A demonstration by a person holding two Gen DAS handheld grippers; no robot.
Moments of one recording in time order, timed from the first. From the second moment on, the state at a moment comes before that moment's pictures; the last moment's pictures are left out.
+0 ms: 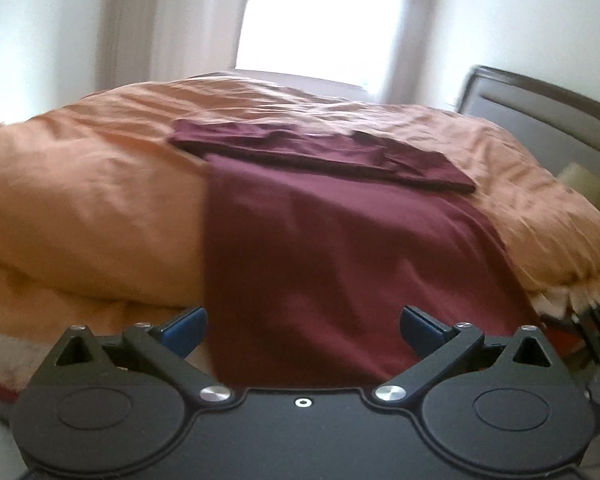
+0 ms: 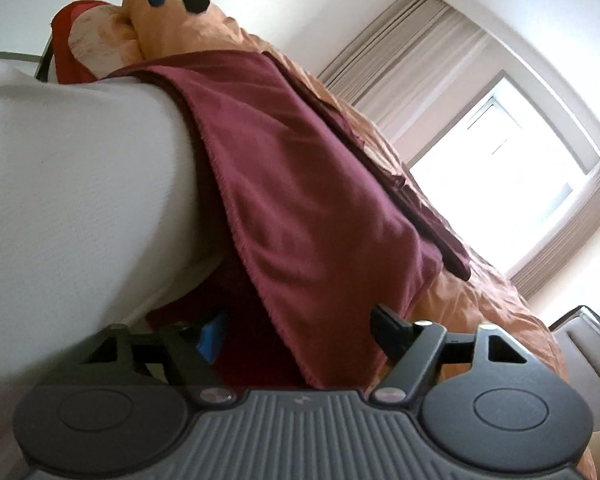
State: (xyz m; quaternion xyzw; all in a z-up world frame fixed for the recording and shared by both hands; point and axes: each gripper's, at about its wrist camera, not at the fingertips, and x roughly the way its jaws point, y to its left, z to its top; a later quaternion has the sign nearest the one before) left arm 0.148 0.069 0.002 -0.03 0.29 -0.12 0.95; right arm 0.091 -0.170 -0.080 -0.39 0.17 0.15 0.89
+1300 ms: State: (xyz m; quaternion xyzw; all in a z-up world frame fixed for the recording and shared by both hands) left arm 0.132 0.004 -0.031 0.11 0.23 -0.14 0.96; right arm 0.109 -0.201 0.042 -0.17 0.14 0.20 0.96
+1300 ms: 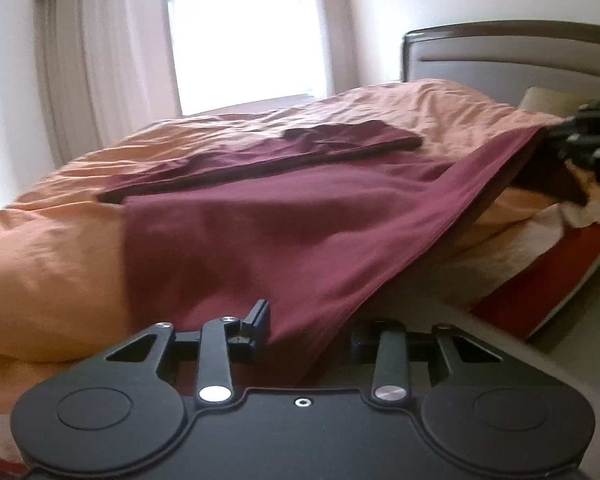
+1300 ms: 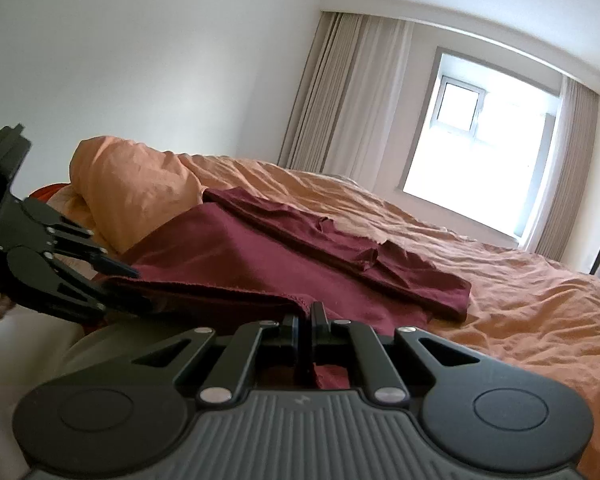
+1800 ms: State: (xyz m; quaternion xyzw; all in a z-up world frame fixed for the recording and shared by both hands) left arm 0.119 0.057 -0.034 0.13 0.23 -0.05 0.96; right arm 0.107 -0.198 0.033 -0.18 0.14 0.17 0.96
